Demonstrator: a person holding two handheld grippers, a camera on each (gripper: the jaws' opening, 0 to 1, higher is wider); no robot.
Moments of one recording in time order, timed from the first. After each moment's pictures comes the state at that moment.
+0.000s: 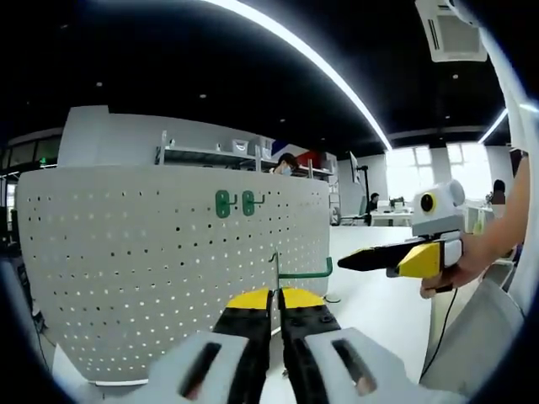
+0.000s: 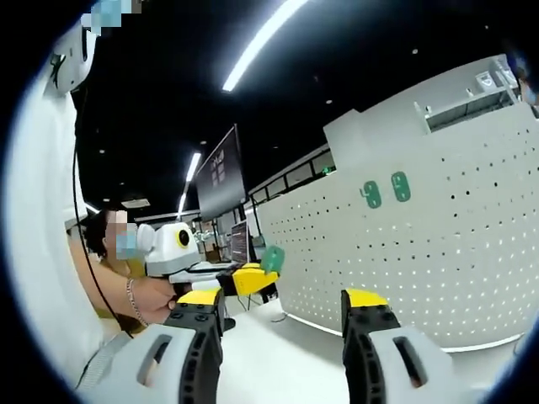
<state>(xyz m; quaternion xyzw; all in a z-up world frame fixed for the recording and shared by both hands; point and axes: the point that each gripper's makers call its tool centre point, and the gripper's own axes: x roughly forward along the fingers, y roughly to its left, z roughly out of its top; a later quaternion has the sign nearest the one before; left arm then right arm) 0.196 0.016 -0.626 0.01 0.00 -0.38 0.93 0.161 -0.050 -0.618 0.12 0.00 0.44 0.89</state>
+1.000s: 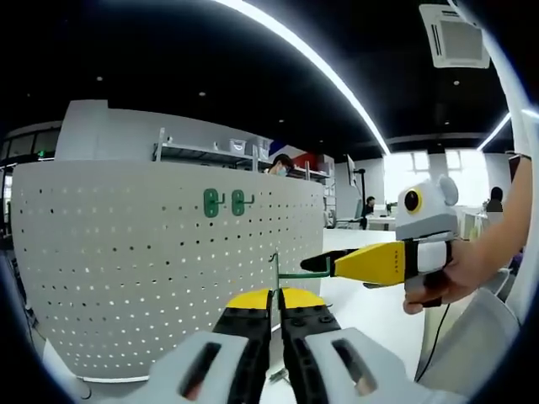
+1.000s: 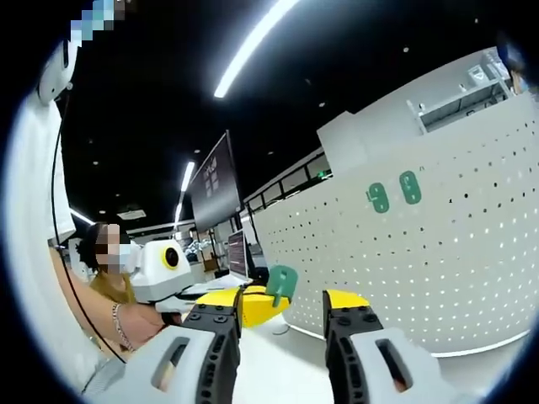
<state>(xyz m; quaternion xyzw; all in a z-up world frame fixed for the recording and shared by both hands) 0.195 -0.003 -0.626 0.00 0.01 -0.39 0.92 0.179 -0.024 -0.610 0.14 0.00 0.43 0.89</state>
